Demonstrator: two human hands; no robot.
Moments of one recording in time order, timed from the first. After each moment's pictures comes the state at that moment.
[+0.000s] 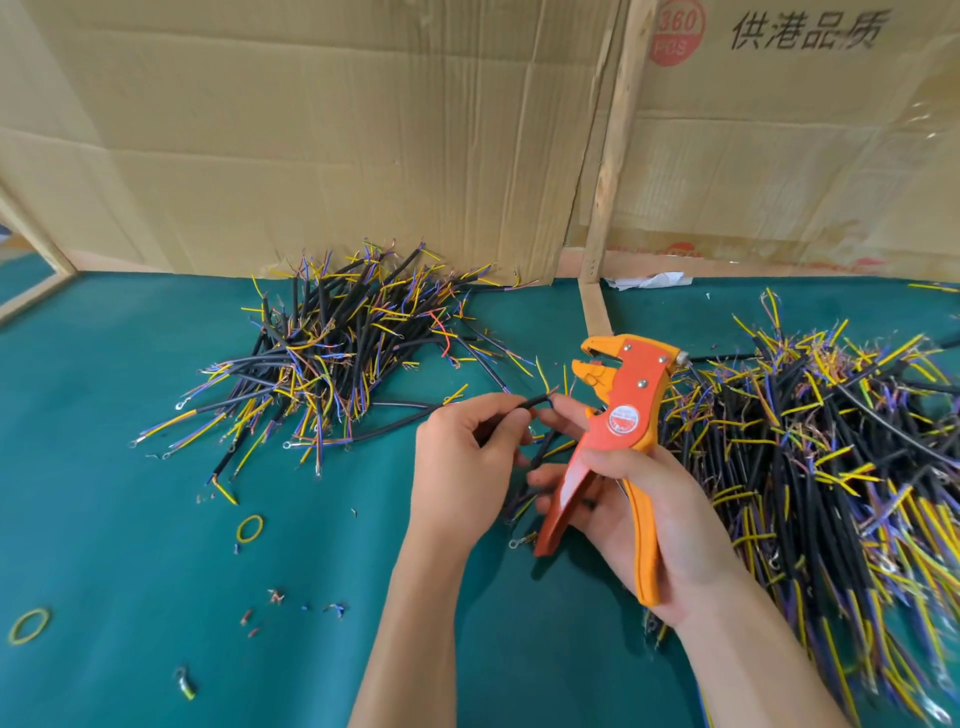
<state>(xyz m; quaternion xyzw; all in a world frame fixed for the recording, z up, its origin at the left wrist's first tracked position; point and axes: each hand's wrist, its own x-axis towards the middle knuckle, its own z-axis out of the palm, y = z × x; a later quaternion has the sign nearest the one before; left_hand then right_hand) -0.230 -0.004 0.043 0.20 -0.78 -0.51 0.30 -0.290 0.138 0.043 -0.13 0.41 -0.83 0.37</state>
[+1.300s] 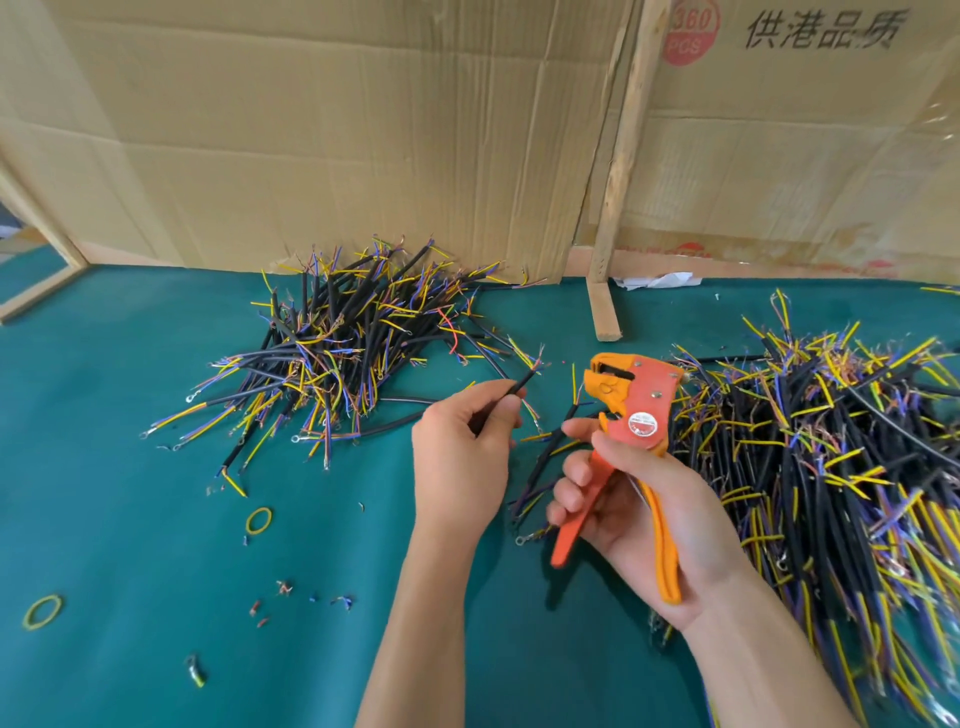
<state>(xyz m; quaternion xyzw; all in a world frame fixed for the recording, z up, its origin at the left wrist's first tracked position) -0.234 -0.006 0.039 0.24 -0.75 -0.50 0.36 -0.288 0.139 0.045 -0.11 0.37 -0.82 0.43</state>
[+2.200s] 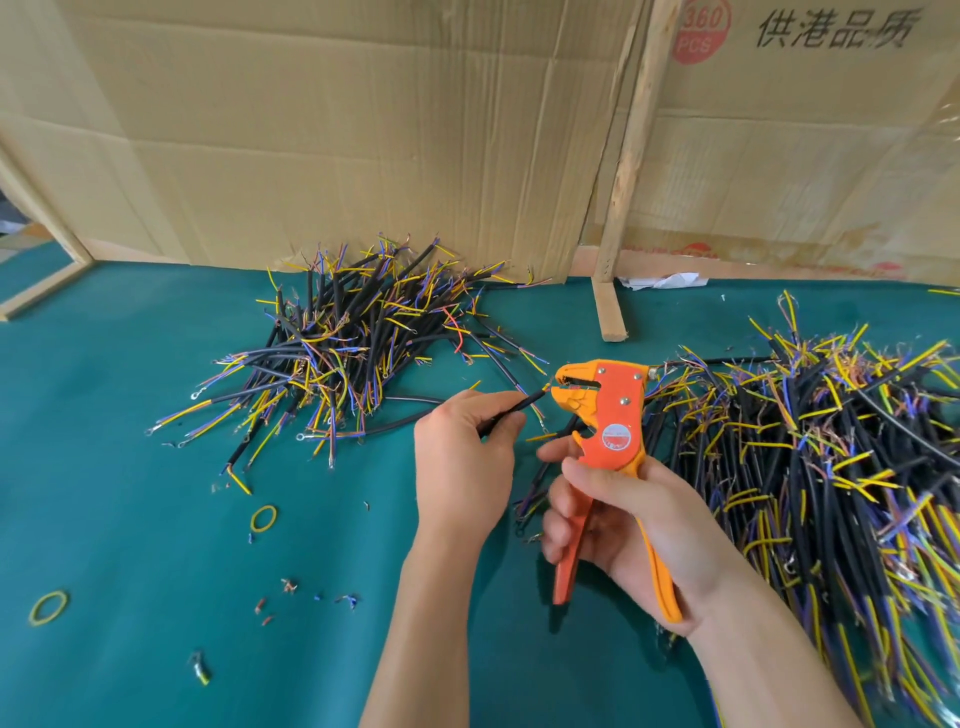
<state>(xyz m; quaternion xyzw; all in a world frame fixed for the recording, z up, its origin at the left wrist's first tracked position) -0.231 -0.008 0.039 0.25 -0.79 -0.42 0.36 -0.284 0.139 0.045 -0.15 0.45 -0.75 0.46</state>
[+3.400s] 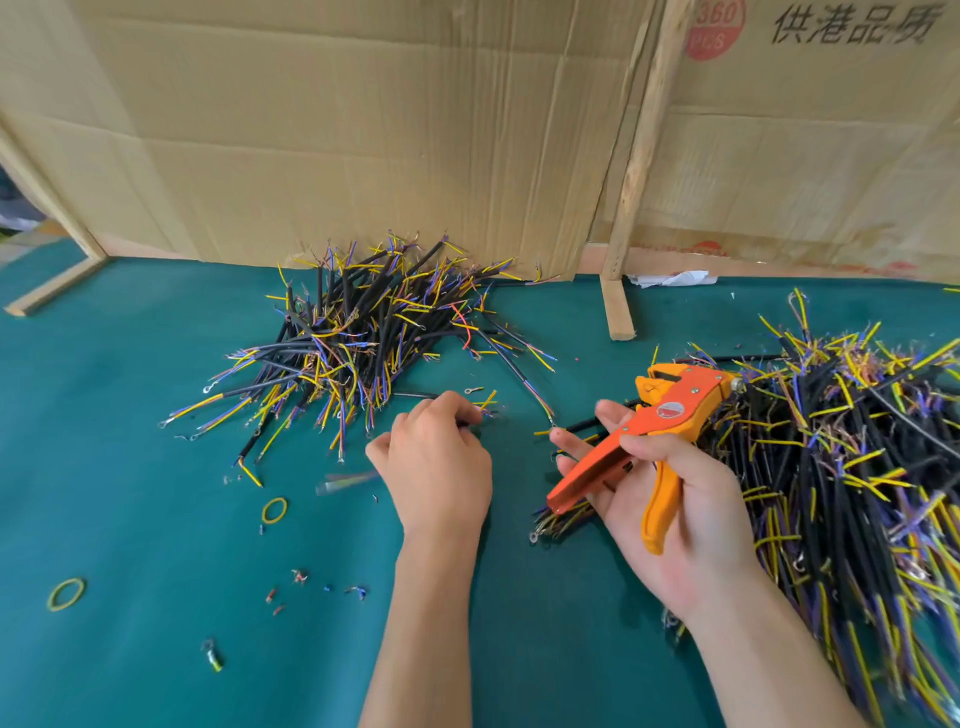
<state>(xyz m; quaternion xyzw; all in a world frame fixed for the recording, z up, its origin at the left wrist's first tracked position) -0.221 -0.020 0.030 0.43 -0.83 -0.23 0.27 -0.291 0.133 0.044 -0.06 0.34 -0.87 0.35</state>
